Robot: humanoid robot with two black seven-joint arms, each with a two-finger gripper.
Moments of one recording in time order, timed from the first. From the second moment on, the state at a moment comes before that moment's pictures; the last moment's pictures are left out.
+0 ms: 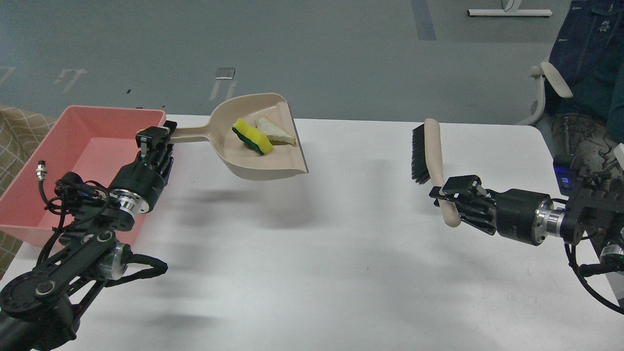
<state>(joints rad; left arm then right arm) -0.17 0.47 -1.10 -1.34 0.86 0.22 -0.24 0.57 -0.86 0.56 1.55 -0.75 0.34 -0.08</state>
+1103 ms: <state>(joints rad) 0.32 0.93 -1.65 -1.28 0.91 -0.01 -0.39 0.54 -0.78 0.56 1.55 -0.77 0.34 -0.08</state>
